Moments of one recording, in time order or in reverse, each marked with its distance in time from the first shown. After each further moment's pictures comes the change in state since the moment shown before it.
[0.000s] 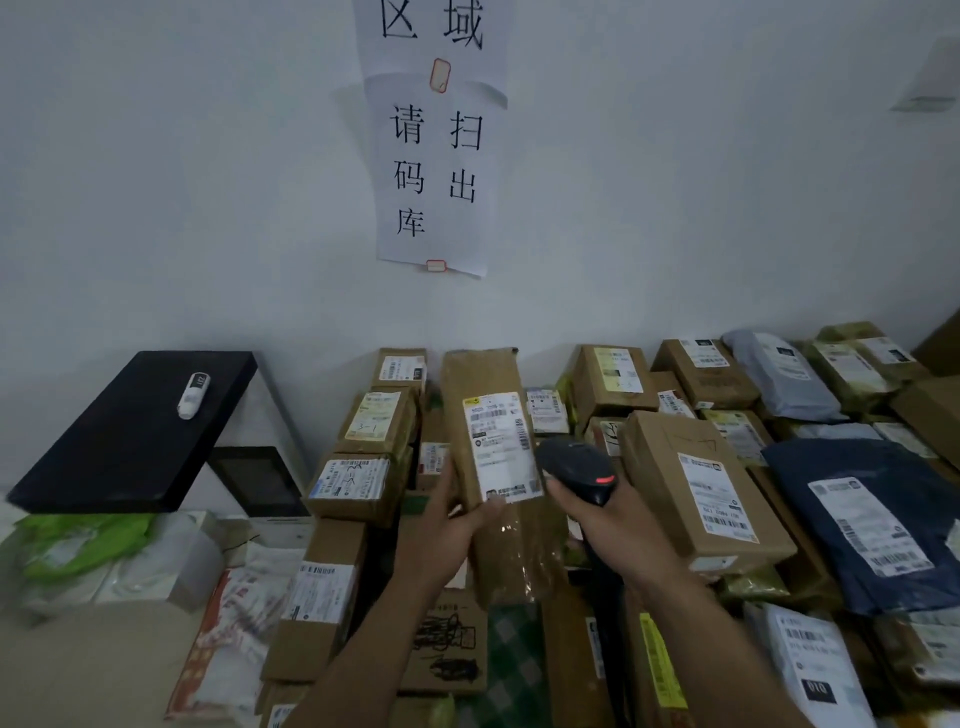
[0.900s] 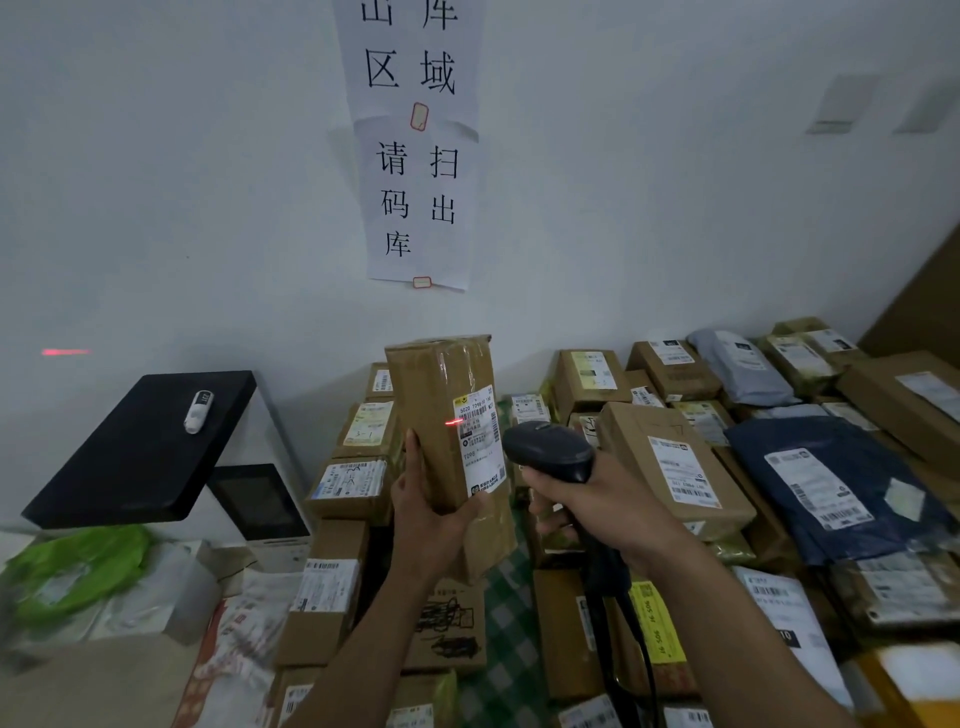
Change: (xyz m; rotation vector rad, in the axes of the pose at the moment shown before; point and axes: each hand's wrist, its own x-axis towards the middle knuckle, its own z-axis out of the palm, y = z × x) left_hand -0.043 0.011 -0.007 0.237 0.253 0.307; right_hand -0.079 -0.053 0.000 -0.115 -0.142 -0.045
